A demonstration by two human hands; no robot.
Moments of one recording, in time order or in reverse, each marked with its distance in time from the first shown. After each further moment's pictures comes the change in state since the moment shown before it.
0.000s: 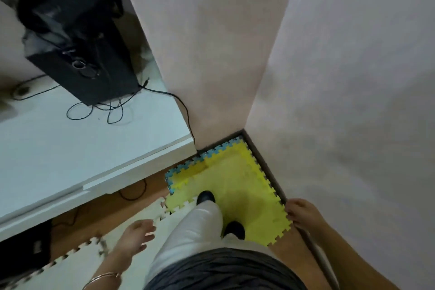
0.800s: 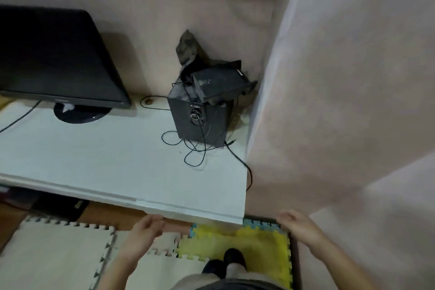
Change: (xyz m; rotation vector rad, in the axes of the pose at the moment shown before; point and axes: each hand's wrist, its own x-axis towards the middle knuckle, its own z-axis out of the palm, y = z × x) left_hand -0.042 0.097 -0.039 -0.441 0.365 0.214; right_hand 0.009 -0.288 0.108 -0.631 -0.416 -0.543
